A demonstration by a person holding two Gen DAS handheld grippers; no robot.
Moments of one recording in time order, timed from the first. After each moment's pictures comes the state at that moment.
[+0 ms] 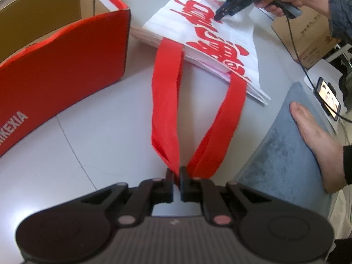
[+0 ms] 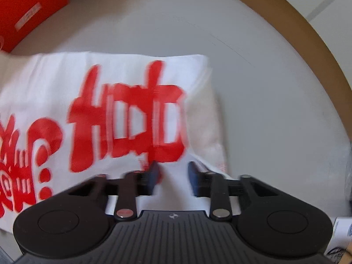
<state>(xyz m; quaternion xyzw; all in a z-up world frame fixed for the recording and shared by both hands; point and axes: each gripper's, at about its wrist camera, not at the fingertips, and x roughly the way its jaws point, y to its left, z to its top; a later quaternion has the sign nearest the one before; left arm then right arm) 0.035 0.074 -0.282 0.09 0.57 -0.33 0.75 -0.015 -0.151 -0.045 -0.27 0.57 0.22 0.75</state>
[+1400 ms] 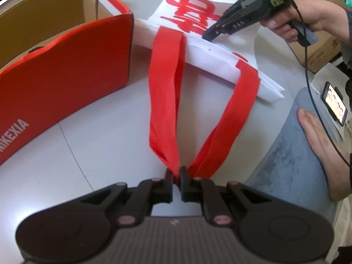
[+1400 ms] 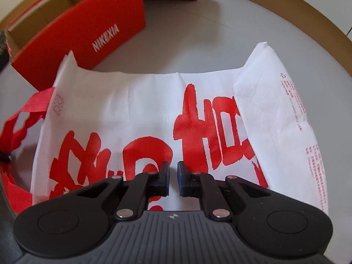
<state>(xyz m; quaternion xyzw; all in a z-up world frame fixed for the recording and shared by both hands) 0.035 0.065 -0.277 0.09 0.56 -0.32 0.76 -0.071 -0.111 -0.024 -0.11 0.54 0.32 0.77</state>
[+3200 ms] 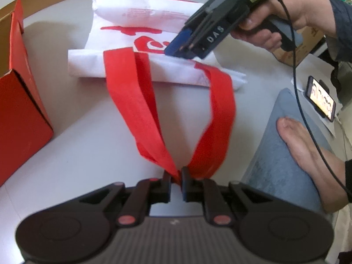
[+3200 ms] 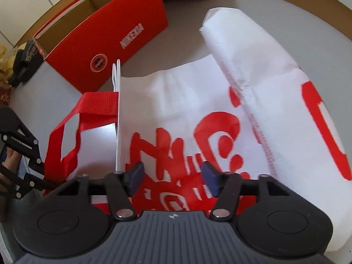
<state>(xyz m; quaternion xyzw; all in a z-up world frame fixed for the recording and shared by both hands) 0.041 -0.023 -0.266 0.12 0.52 -0.38 0.75 -0.104 -0.089 -0.040 -0.11 0.54 0.37 0.74</state>
